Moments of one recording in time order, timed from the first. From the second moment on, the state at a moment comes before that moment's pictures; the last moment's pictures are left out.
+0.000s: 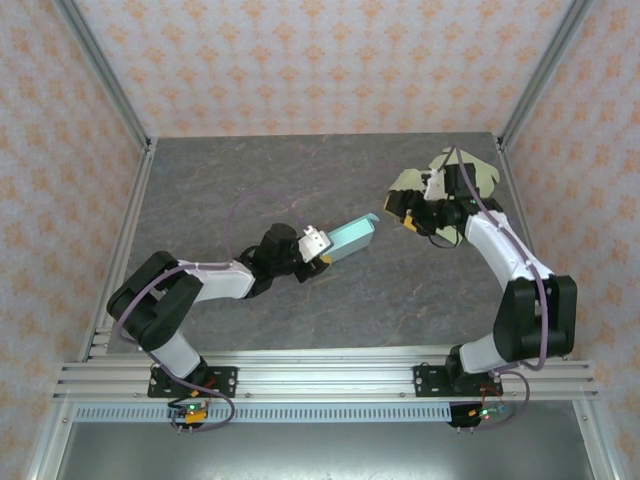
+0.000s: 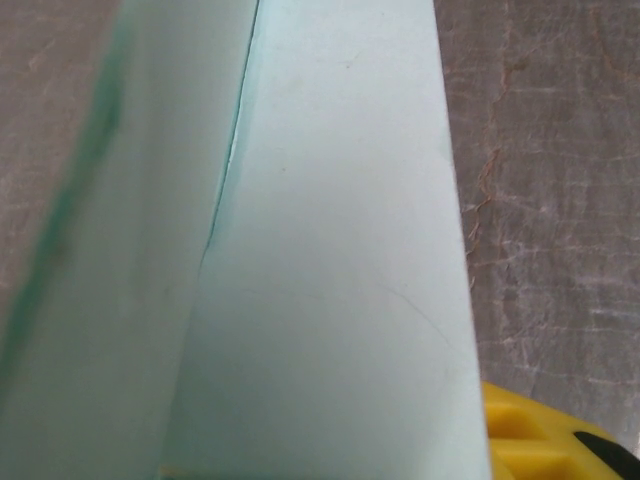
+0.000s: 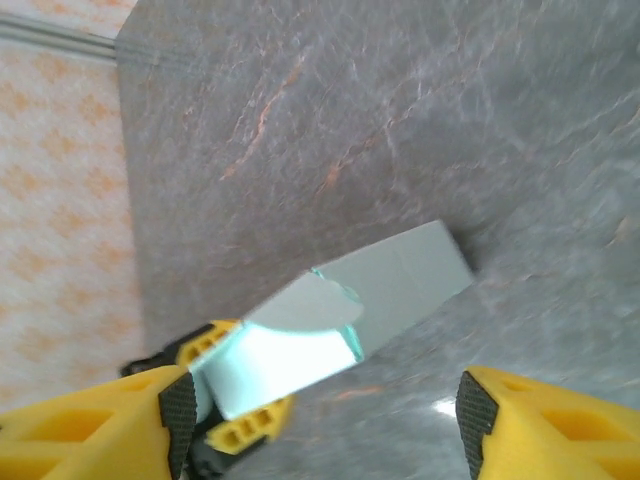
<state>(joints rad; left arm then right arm) -0.61 1.63 0.66 0.38 0.21 0.29 0.08 1.44 1.05 -0.52 -0.66 0.50</state>
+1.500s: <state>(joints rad) -0.50 1.66 0.74 0.32 0.18 0.13 0.37 1.55 1.04 -0.37 -0.15 0.27</state>
